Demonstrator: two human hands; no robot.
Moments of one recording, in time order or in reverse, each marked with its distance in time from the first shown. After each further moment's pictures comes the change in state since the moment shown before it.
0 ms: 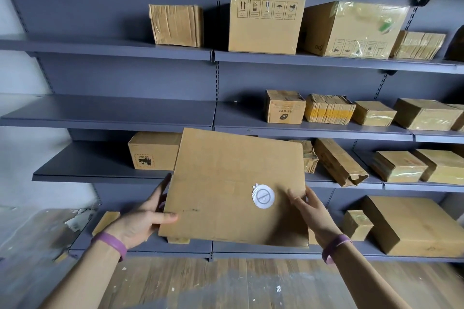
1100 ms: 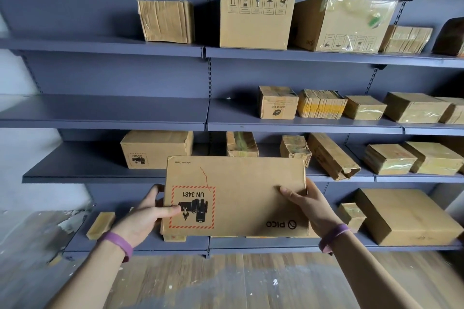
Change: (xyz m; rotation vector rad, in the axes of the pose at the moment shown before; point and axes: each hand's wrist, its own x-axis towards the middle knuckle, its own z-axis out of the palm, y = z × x) left_hand 0.002 -0.002 0.025 0.076 0.161 0.015; right_hand -0.001 -0.005 -0.012 0.098 -0.058 -0.033
